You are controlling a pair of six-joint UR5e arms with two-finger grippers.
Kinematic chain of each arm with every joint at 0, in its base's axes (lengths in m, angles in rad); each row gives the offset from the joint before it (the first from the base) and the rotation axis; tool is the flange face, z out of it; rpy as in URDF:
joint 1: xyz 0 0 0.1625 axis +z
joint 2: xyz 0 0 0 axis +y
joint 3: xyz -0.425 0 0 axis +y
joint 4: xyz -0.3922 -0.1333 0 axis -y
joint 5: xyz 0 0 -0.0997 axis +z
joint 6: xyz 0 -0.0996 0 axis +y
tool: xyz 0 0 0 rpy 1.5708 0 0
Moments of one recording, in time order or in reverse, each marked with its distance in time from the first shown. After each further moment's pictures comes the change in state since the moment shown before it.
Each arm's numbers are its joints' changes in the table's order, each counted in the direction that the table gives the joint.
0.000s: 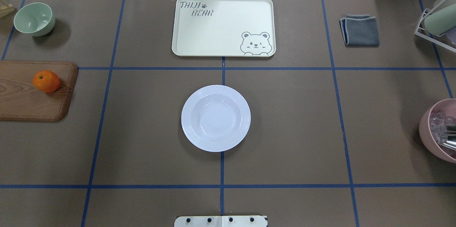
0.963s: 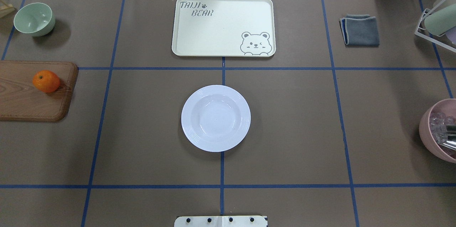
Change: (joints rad) left arm 0.044 0.113 -0.175 -0.260 0.229 0.036; right arm -0.021 -0.065 0.006 0.053 -0.042 -0.262
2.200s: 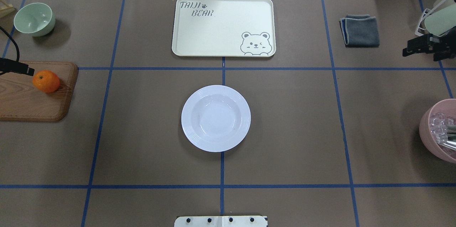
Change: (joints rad) left arm 0.493 -0.002 -0.003 -0.341 -0.362 0.811; right arm -0.419 0.022 -0.126 0.268 0.223 -0.727
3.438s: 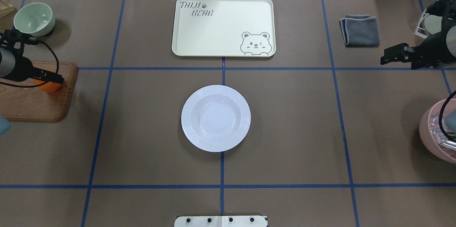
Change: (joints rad) left arm 0.135 0.112 -0.211 -0.096 -0.136 0.045; right arm -0.081 -0.008 -0.033 0.004 0.045 -0.082
